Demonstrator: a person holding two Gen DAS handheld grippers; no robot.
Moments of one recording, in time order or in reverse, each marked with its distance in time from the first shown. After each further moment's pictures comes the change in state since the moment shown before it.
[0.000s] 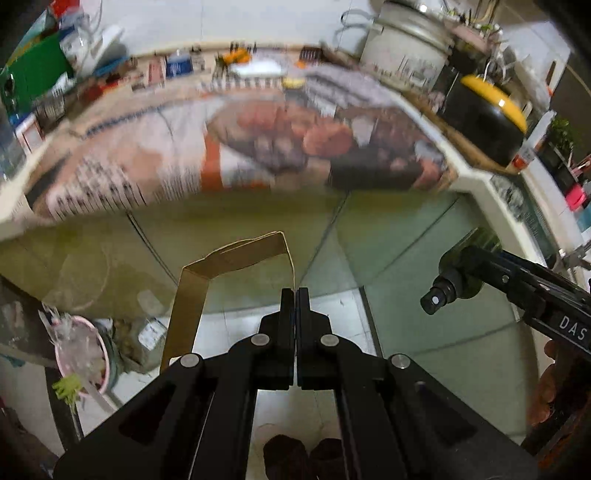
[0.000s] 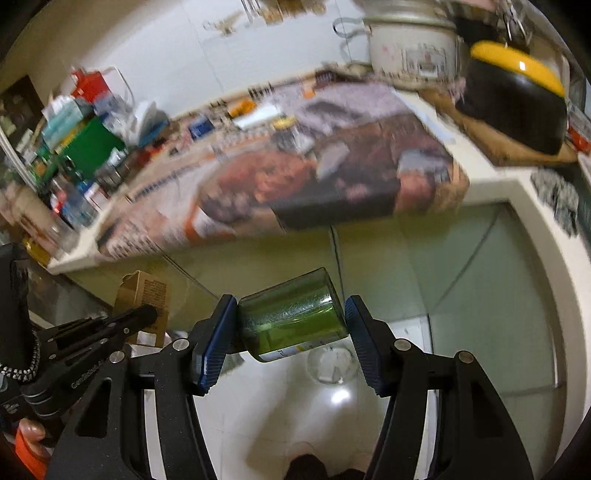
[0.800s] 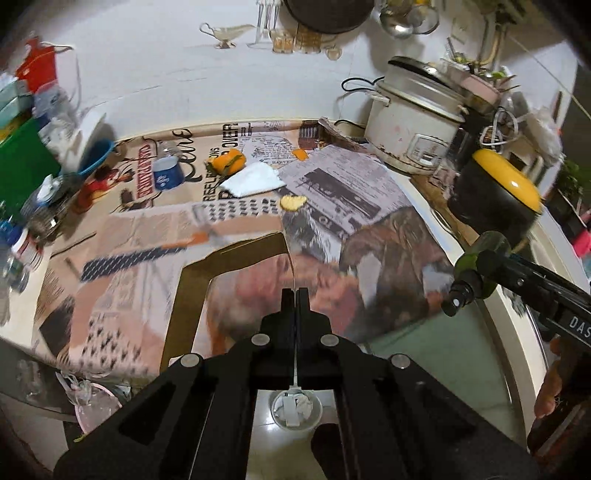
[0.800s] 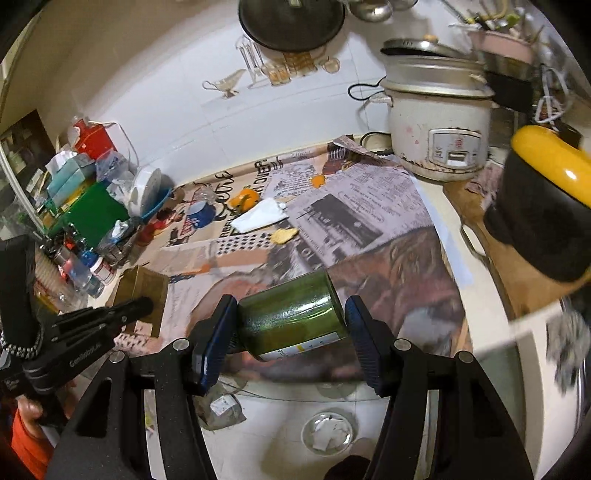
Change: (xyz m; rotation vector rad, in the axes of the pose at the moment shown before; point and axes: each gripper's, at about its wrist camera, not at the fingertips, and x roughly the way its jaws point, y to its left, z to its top) left arm -0.045 -0.005 0.177 0.057 -0.173 0.029; right arm -0.029 -0.010 0.155 -0.039 -0.181 0.090
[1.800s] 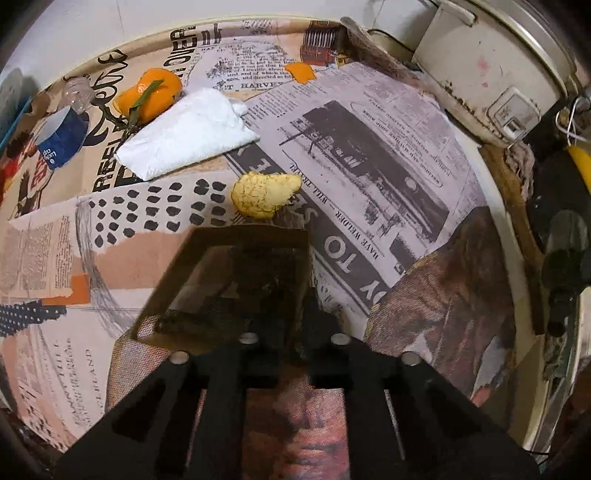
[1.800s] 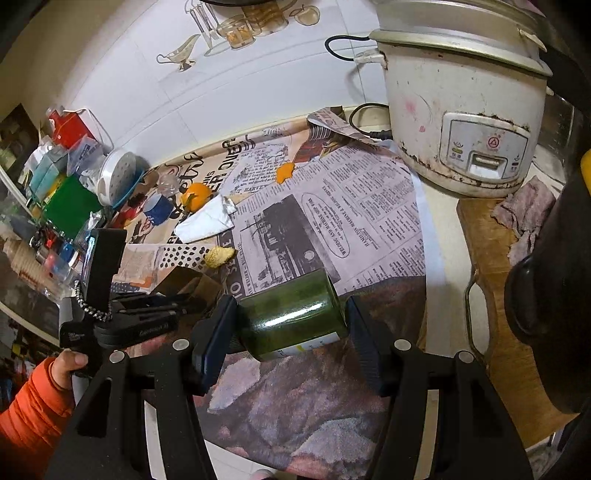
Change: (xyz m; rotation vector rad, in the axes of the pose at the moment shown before) left arm 0.255 -0.017 0.102 -0.082 0.364 0.001; right arm 0.123 -0.122 0.108 -0.060 0.205 0.111
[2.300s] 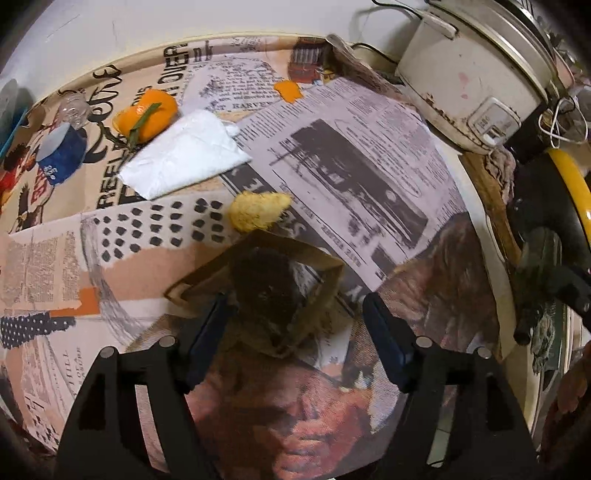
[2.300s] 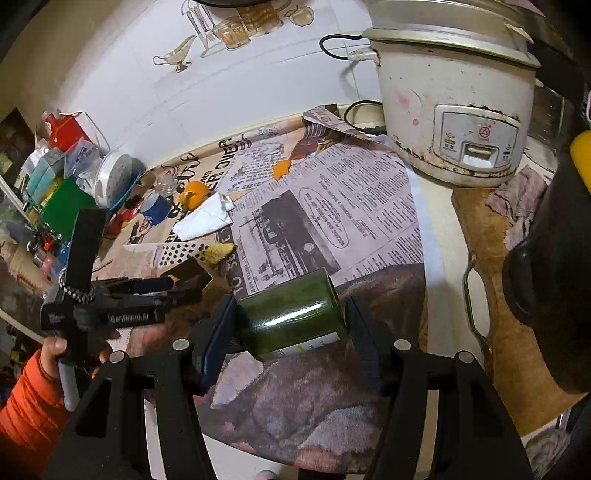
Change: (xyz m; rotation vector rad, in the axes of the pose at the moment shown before) left arm -0.019 -0.003 0.002 0.032 -0.012 -0.043; right arm -0.003 0.004 -0.008 0.011 -0.008 -0.015
